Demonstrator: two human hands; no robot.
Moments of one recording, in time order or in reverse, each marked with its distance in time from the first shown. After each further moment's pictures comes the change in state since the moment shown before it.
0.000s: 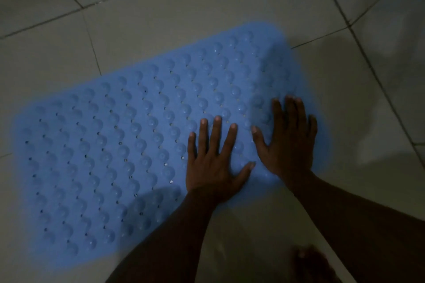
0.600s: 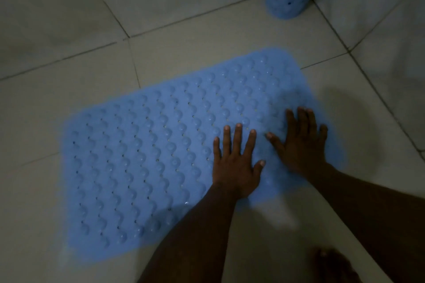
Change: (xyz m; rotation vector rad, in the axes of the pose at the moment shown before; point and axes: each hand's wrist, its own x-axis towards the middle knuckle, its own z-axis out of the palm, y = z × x) left_hand 0.000 -0.006 -0.004 -0.078 -0.034 0.058; right_hand 0.003 -0.002 0.000 0.005 -0.069 -0.006
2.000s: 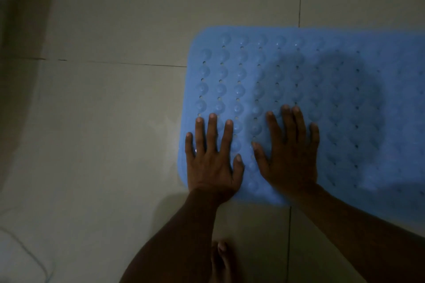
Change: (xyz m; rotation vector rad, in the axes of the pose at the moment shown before) left_hand -0.202 -0.235 -0.021 0.006 0.147 -0.554; right_hand -0.124 -0.290 0.037 -0.046 0.097 -0.625
